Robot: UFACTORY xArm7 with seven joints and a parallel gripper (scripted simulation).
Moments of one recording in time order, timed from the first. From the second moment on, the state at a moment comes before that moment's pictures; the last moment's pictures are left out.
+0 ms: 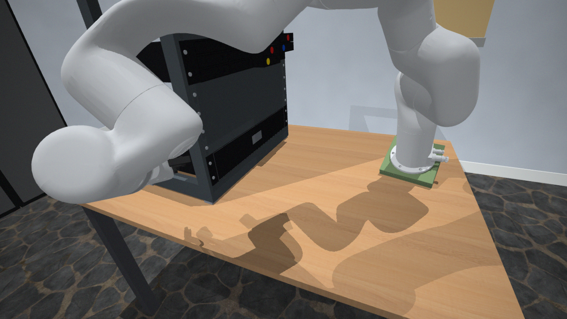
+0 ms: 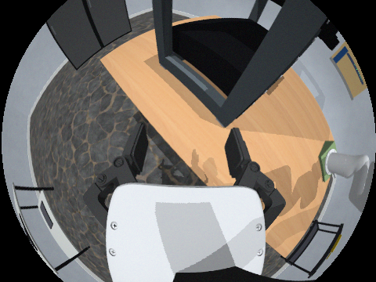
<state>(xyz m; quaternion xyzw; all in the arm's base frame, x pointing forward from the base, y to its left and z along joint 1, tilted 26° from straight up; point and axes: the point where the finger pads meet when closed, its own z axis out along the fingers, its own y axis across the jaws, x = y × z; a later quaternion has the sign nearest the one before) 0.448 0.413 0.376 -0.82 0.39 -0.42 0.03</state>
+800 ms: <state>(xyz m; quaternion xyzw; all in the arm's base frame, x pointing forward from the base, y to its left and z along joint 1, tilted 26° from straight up) 0.438 0.427 0.374 -0.83 0.37 -0.42 0.04</state>
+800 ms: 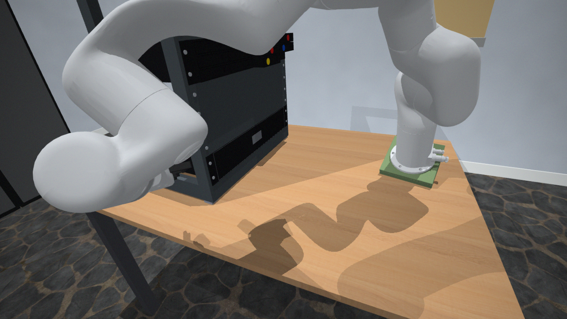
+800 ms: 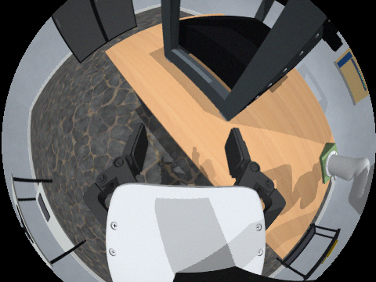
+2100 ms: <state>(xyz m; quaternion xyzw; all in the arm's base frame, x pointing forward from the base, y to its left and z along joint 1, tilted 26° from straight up) 0.372 0.503 0.364 -0.87 0.27 -0.40 0.10</state>
